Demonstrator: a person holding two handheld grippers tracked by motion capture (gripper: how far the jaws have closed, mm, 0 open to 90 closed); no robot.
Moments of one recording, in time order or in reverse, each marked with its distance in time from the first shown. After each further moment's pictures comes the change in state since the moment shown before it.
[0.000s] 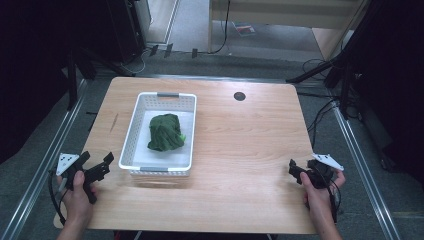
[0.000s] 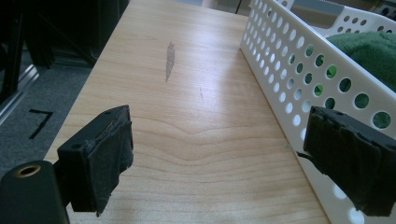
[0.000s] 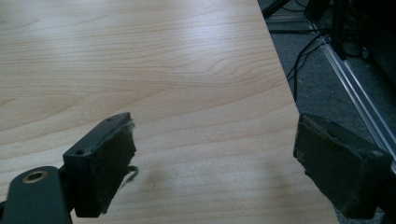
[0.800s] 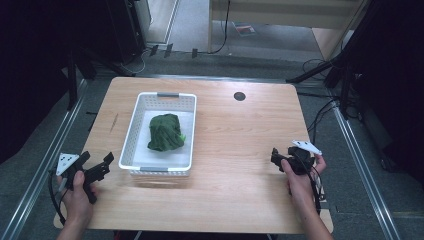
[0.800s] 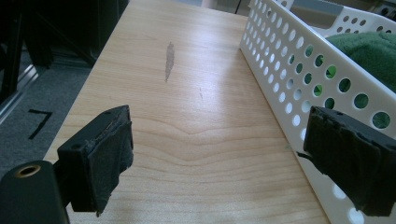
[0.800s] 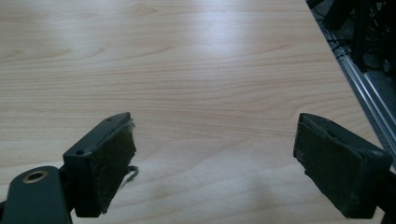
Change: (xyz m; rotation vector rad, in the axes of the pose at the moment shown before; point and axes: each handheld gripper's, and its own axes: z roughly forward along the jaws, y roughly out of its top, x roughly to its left) left arm 0.000 0.000 0.000 0.000 -0.002 0.000; right arm 0.054 0.028 0.013 -0.001 0.033 -0.029
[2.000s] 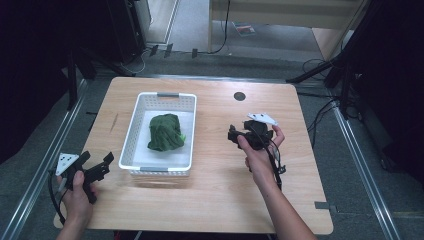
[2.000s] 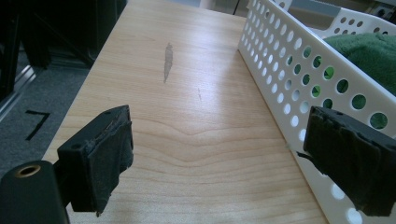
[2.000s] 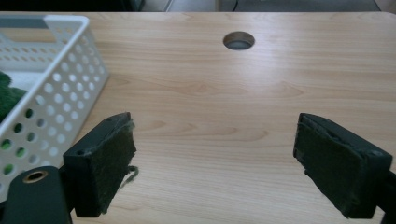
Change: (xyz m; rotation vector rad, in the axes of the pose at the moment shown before) left arm 0.001 0.000 0.000 -0.001 -0.008 0.000; right arm 0.131 0.070 -0.012 -0.039 0.162 -0.051
